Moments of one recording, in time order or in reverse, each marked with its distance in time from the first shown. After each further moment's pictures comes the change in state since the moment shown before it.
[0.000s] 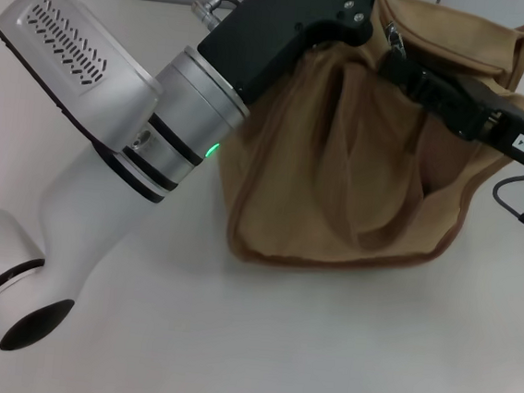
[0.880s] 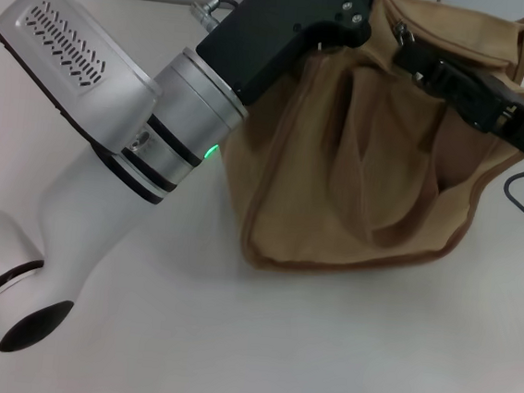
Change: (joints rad) left arm 0.003 0.000 0.000 0.000 0.000 0.000 0.000; right arm -0.007 0.000 0.041 0.006 0.000 -0.012 0.005
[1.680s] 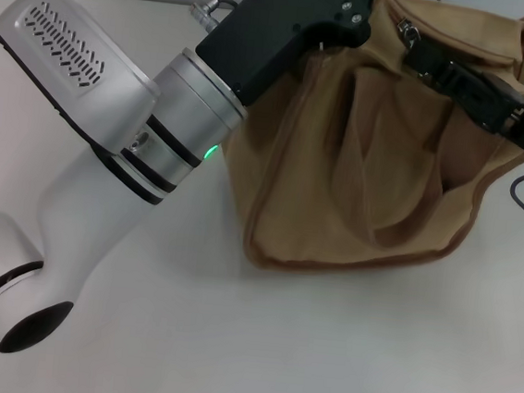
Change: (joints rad) left arm 0.002 0.000 0.000 -0.002 0.000 0.001 0.000; right arm -0.010 -0.001 0.020 0.009 -0.001 -0.001 -0.004
